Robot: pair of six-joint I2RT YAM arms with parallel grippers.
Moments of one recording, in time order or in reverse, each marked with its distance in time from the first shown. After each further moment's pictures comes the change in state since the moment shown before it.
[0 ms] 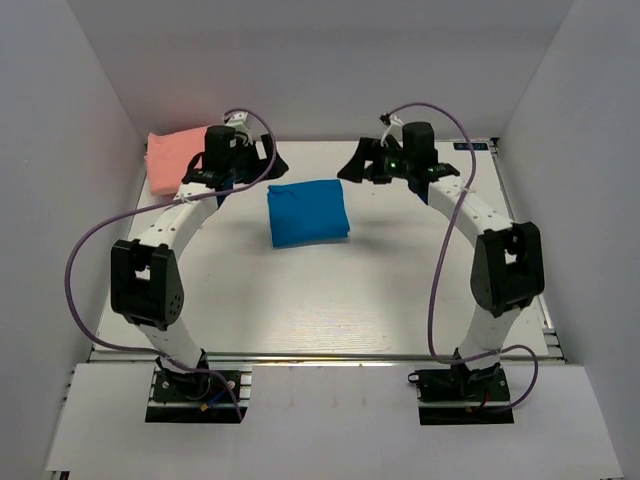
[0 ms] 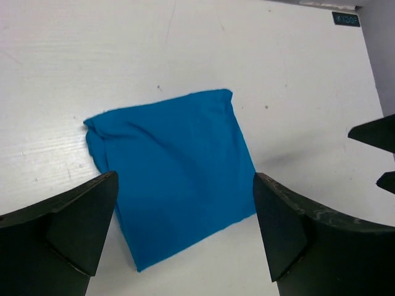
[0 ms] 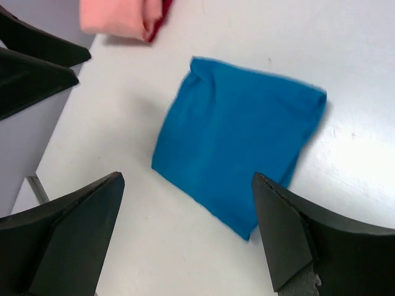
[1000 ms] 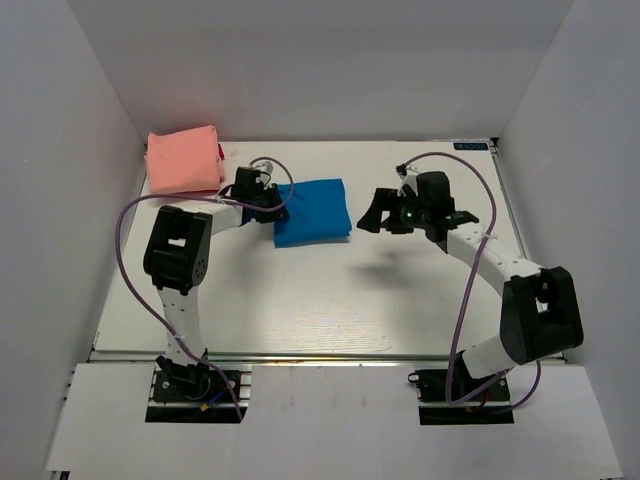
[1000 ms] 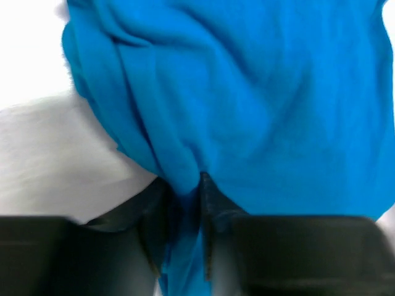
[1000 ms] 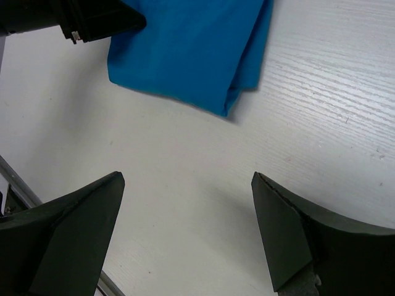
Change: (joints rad) left arm -0.037 0.298 -0.180 0.170 0.010 -0.034; right arm 0.000 -0.380 -0.560 -0.016 0.134 -0.035
